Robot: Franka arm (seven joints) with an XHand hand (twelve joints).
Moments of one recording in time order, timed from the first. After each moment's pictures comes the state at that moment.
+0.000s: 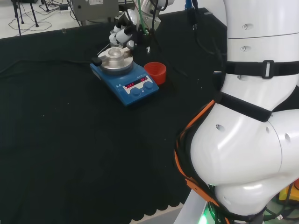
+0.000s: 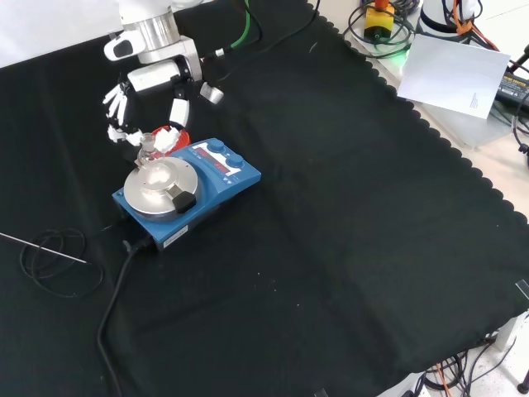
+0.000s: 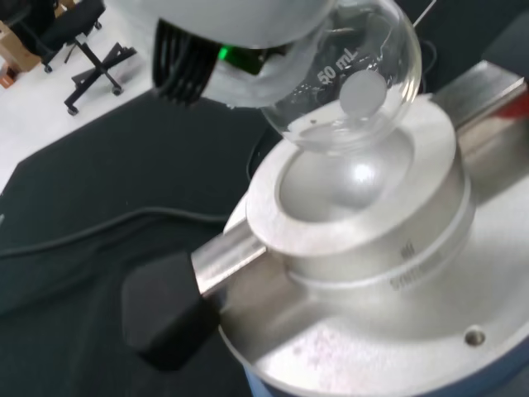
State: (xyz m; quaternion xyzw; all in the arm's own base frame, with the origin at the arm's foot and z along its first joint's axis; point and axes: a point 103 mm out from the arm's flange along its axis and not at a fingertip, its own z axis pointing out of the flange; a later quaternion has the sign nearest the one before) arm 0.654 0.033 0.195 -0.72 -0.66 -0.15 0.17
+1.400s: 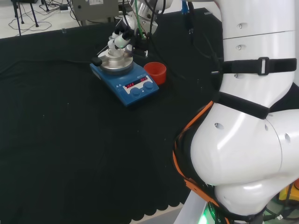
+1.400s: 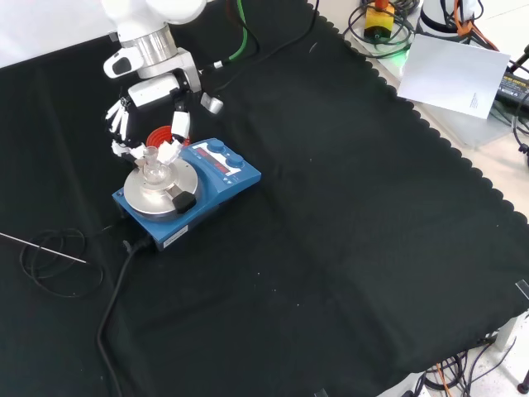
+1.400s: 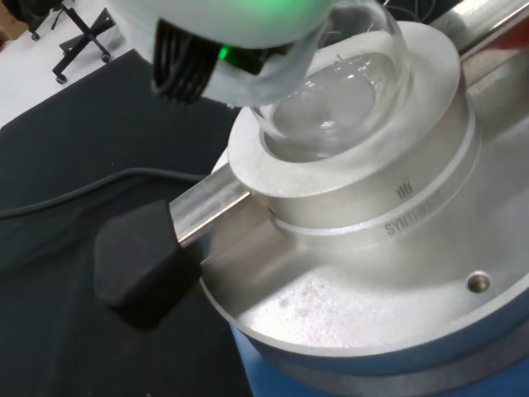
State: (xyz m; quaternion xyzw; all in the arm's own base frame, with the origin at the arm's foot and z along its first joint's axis) arm 0.659 0.038 0.176 -0.71 -0.66 -0.13 0.20
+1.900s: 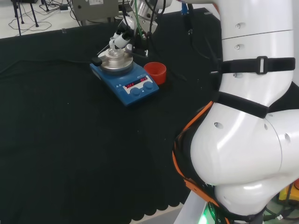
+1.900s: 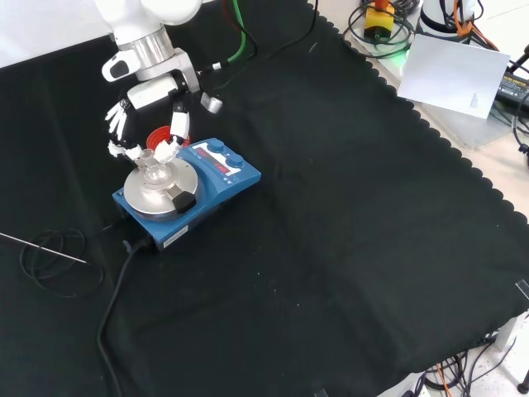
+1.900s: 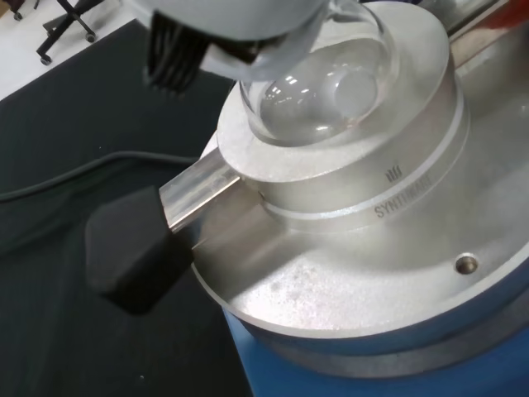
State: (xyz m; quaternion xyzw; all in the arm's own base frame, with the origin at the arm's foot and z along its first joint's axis) arm 0.659 0.038 0.176 -0.72 -0.65 -0.11 0.21
